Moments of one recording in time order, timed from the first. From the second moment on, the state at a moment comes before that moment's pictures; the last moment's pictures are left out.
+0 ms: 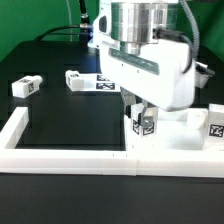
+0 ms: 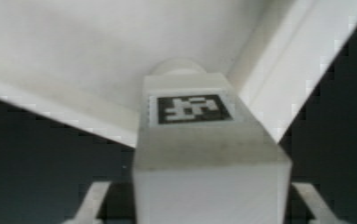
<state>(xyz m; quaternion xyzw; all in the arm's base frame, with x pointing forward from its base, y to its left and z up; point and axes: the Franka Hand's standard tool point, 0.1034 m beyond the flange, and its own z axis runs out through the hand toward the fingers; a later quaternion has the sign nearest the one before) 0.671 -0.021 0.072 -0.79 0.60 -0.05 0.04</state>
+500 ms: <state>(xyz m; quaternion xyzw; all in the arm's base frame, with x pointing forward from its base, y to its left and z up) 0.664 -0.017 0.071 -0.59 0.80 -0.01 0.09</state>
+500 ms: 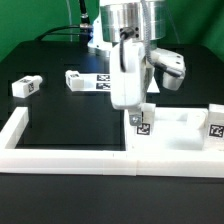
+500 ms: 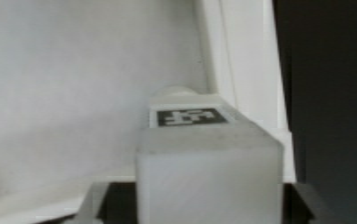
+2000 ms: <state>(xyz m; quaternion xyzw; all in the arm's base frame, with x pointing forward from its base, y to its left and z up) 0.660 -0.004 0.067 -0.91 0.42 -0.06 0.04</state>
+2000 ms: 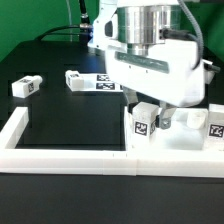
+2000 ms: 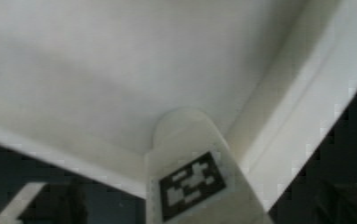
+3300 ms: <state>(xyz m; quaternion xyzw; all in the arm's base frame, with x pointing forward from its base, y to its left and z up) 0.662 -0.009 0.070 -0.74 0.67 -0.04 0.07</state>
